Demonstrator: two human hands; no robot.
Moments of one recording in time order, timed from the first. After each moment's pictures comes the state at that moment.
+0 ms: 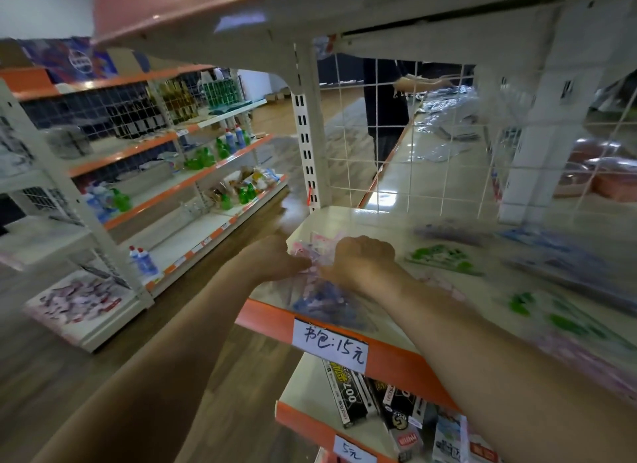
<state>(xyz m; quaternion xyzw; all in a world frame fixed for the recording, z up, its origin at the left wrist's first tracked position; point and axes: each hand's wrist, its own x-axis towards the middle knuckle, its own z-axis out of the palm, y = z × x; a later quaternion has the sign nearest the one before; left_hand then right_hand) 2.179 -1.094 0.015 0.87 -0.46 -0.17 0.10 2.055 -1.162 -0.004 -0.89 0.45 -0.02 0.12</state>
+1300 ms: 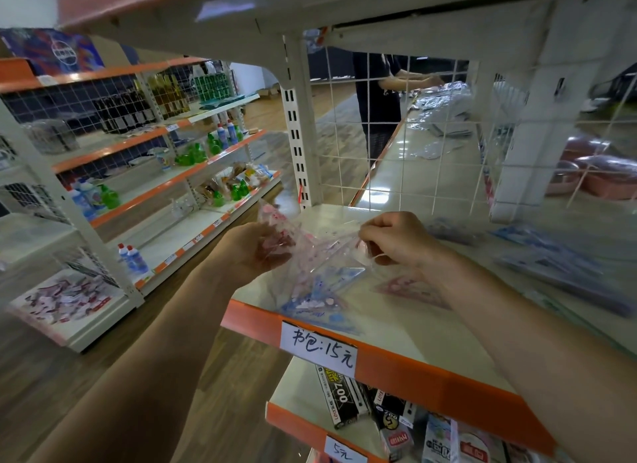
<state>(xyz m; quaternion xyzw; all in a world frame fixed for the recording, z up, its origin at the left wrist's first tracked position) 2.203 -1.098 0.004 0.58 -0.16 -0.49 0.63 2.001 -1.202 0.003 -0.69 0.42 -0.27 0.52</state>
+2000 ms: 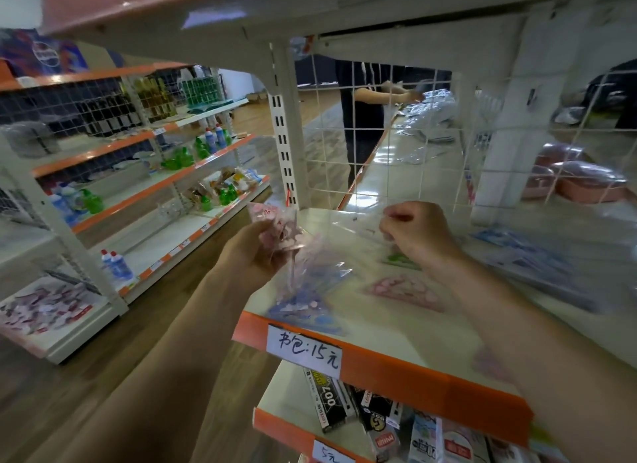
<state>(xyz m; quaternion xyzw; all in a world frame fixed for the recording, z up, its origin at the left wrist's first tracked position) 2.179 -1.112 -0.001 0.47 -0.12 -0.52 0.71 1.972 -1.209 0.010 -0.68 0.47 -0.39 0.40</state>
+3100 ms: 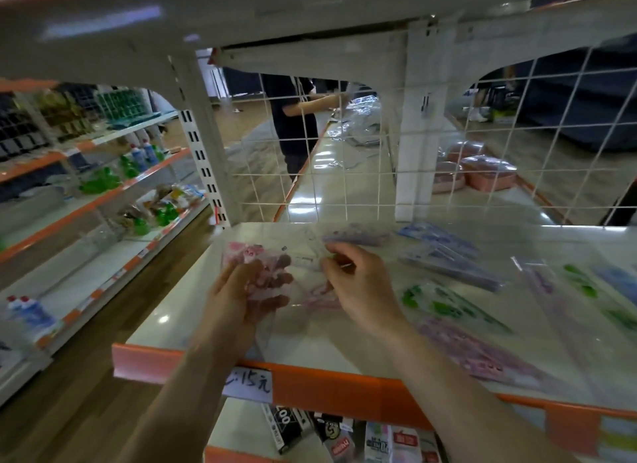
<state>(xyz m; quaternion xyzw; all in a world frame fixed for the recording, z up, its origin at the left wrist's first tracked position) 2.086 -1.106 -0.022 0.47 -0.30 -0.45 0.70 1.941 -1.176 -0.039 -0.69 0.41 -0.45 0.40</state>
